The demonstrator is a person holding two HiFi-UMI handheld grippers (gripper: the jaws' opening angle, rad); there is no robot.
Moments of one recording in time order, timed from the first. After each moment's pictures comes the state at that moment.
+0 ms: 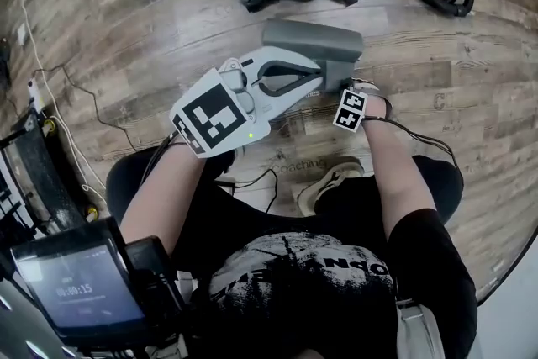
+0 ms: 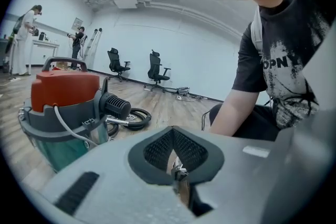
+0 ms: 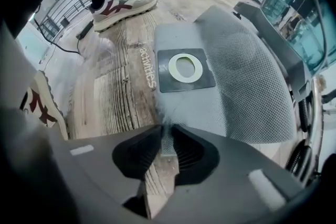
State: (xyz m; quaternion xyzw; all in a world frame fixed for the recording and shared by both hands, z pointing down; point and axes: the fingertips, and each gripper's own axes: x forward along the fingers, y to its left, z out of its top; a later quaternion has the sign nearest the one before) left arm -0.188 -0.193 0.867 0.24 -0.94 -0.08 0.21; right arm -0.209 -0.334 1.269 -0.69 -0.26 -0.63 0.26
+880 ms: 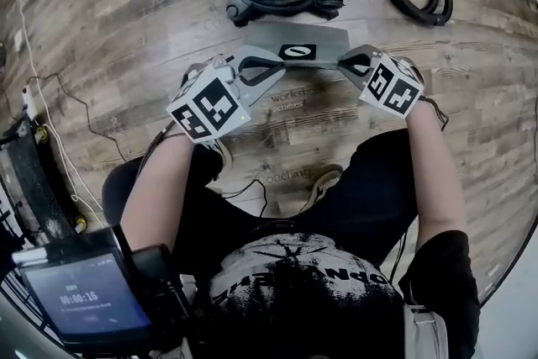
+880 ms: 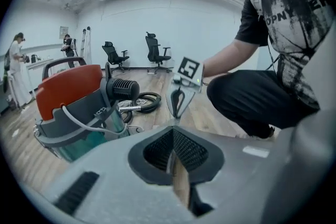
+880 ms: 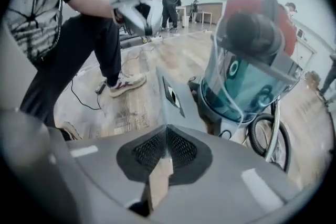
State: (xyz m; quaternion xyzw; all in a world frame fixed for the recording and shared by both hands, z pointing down) left arm -0.181 -0.173 0.923 0.21 -0.93 0.04 0.31; right arm -0.269 -0.226 1.023 -0.80 -0.31 -0.46 0.22
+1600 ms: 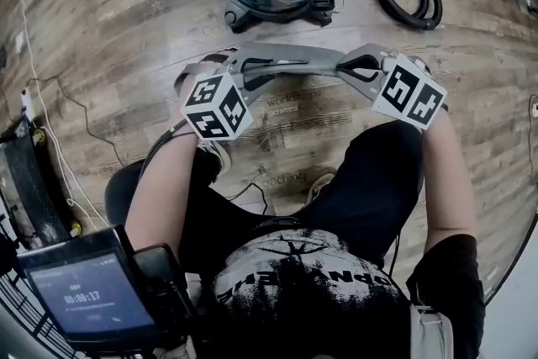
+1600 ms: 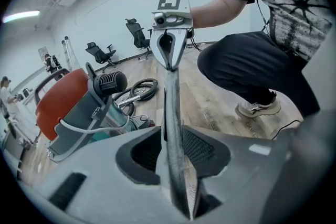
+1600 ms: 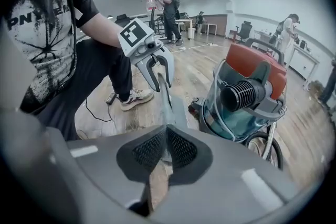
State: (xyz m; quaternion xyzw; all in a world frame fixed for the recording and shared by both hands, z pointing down) left arm -0.162 -0.177 0.956 0.22 -0.88 0.19 0.39; right arm -0.244 -0.227 0.916 -0.83 -0.30 -0.42 0.19
